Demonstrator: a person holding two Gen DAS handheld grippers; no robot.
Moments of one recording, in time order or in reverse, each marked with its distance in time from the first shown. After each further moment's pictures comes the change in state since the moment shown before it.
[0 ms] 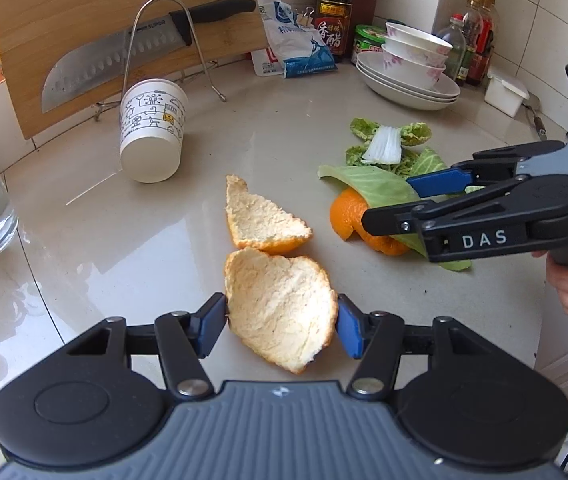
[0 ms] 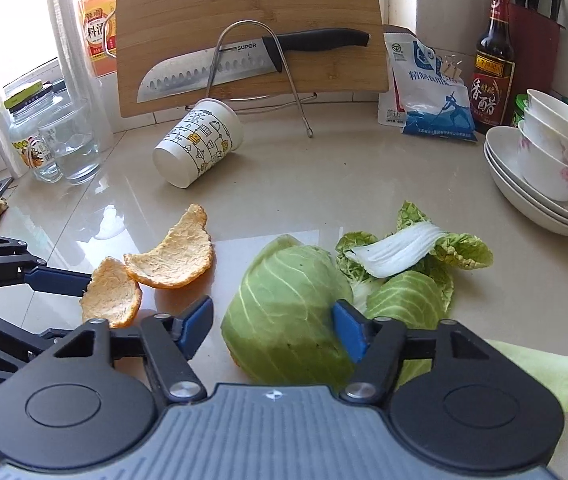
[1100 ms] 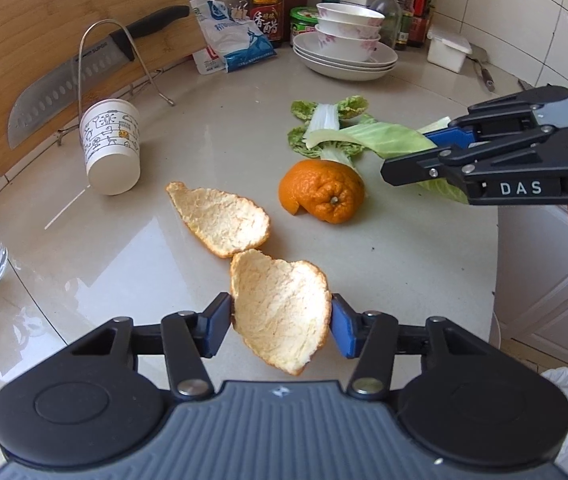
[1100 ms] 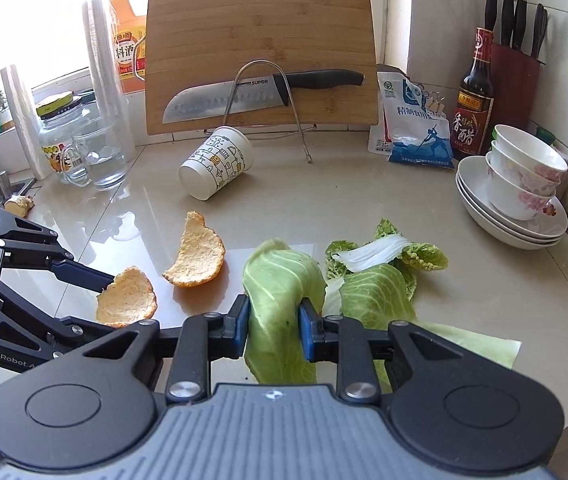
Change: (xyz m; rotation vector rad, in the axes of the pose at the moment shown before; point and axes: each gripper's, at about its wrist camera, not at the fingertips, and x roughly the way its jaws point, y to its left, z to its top) left arm -0.033 -0.018 -0.002 0.181 0.063 -0.086; right arm -0.074 0.011 -0.016 -0.049 -0.059 -0.005
